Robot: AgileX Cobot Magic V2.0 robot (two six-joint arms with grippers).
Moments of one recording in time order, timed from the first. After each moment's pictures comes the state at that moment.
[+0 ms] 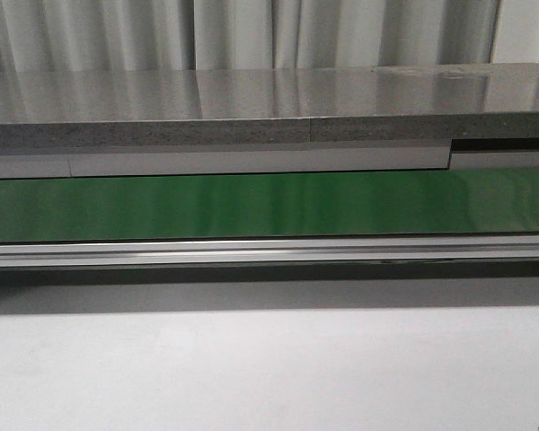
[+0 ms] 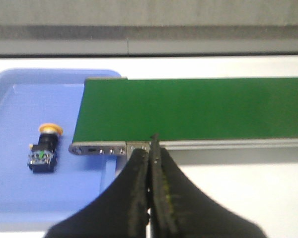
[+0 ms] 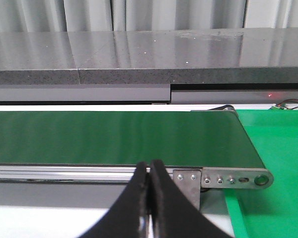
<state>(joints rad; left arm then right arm) -0.03 0.38 -0.60 -0.02 0.78 -0.04 0.05 -0.01 0.03 0.07 0.10 -0.03</state>
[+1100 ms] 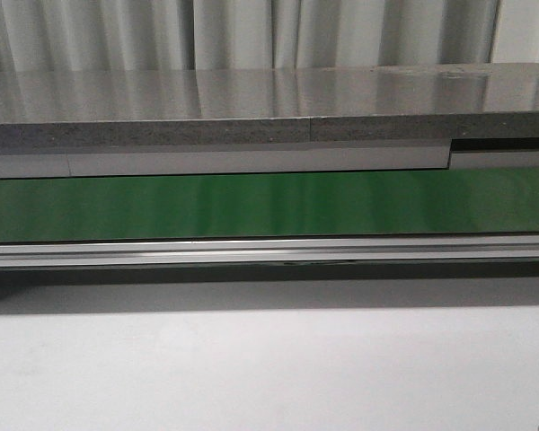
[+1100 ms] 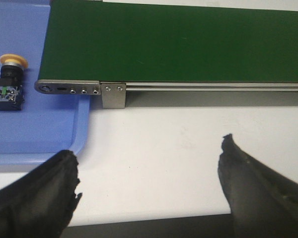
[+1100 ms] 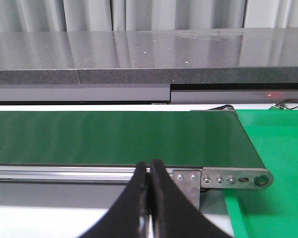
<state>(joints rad) -0.03 0.51 -0.66 -0.10 0.93 -0.04 0.05 -0.01 0.03 0.07 0.10 -0.03</state>
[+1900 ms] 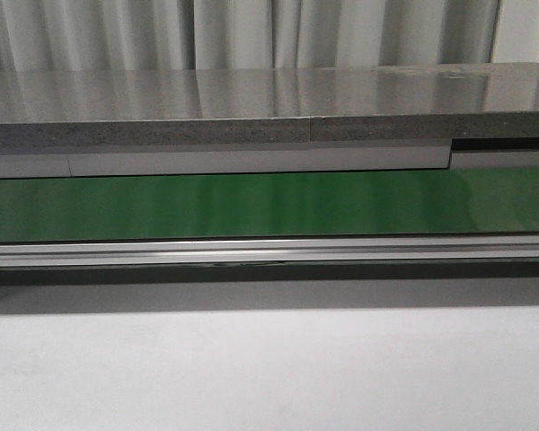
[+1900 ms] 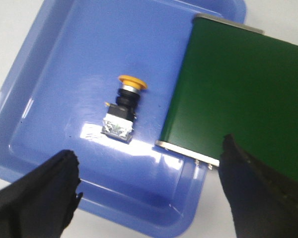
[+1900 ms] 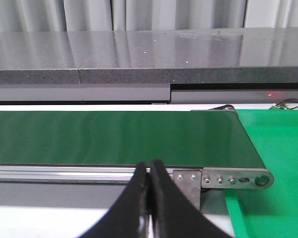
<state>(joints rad) 0.30 1.30 -1.05 0.03 0.82 -0.10 0.05 -0.01 0.03 0.07 0.10 -0.03</state>
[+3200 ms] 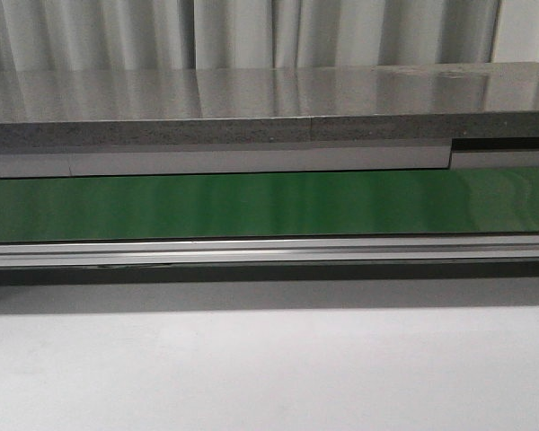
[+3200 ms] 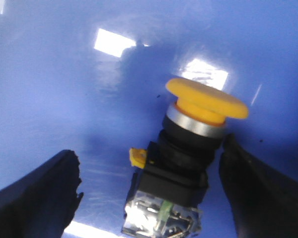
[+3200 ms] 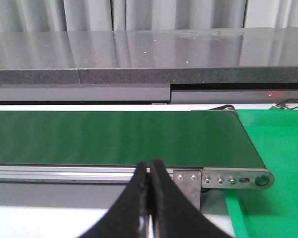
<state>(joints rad) 0.36 1.94 -1.25 0.08 0.77 -0.06 0.05 -0.01 0.03 0.07 0.10 -0.03</state>
